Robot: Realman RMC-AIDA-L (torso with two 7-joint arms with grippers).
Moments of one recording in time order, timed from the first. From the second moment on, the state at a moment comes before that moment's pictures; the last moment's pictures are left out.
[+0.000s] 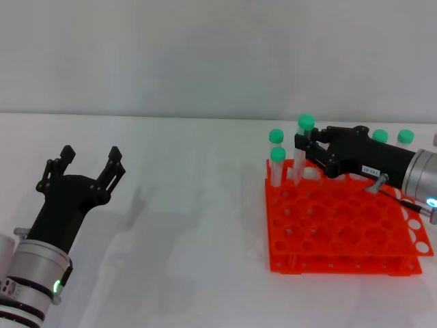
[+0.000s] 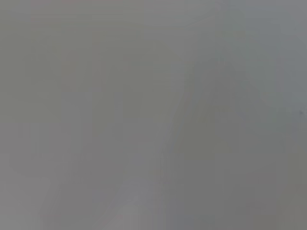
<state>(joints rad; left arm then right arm) -0.33 -2.09 2.42 0.32 -0.98 1.23 -0.16 0.70 2.01 -1.40 -0.43 -1.01 -0.98 1.07</state>
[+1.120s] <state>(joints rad) -0.34 -2.09 2.43 0.32 -0.98 1.23 -0.18 0.69 2.02 -1.48 -0.42 -1.01 -0.88 1.03</state>
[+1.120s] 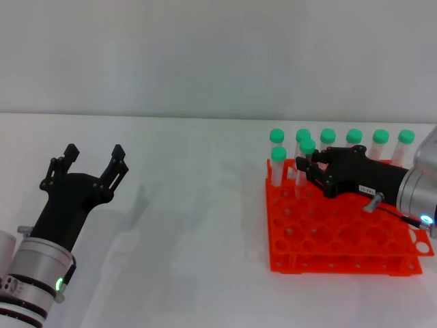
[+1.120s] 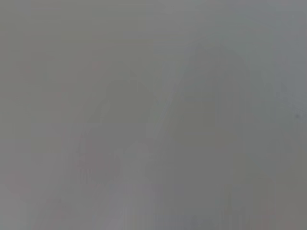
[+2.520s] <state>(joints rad) -0.37 -2.09 2.34 0.28 -0.98 1.24 -0.18 0.53 2.01 -0.80 -0.24 -0.64 -1.03 0.32</state>
